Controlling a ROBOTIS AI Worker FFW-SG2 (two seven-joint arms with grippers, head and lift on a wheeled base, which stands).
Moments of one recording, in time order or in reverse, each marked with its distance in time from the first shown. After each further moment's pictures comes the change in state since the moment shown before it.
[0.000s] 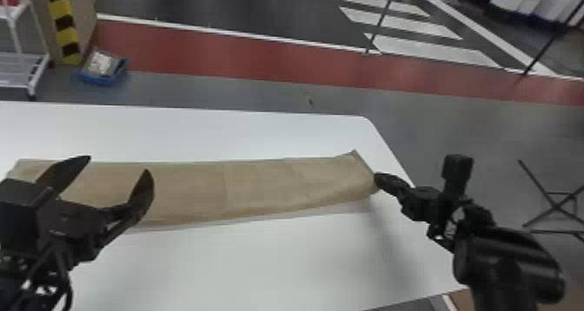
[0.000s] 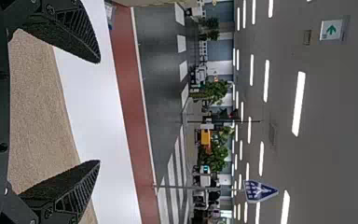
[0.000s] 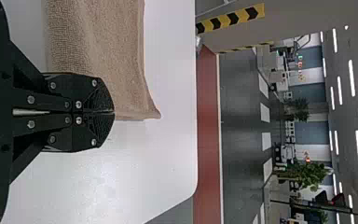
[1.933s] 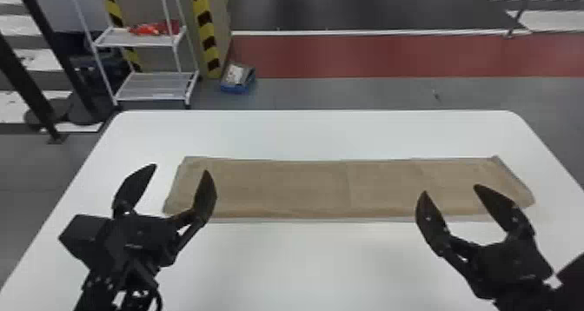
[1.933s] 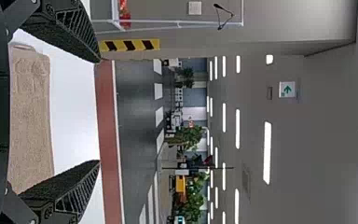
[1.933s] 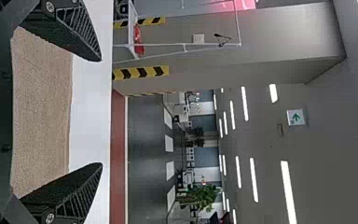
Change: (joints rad) left arm 0.224 -0.006 0.219 -0.094 0.044 -0.227 0.023; right arm 0.589 0.279 0.373 -0.587 -0.095 -0.525 -0.343
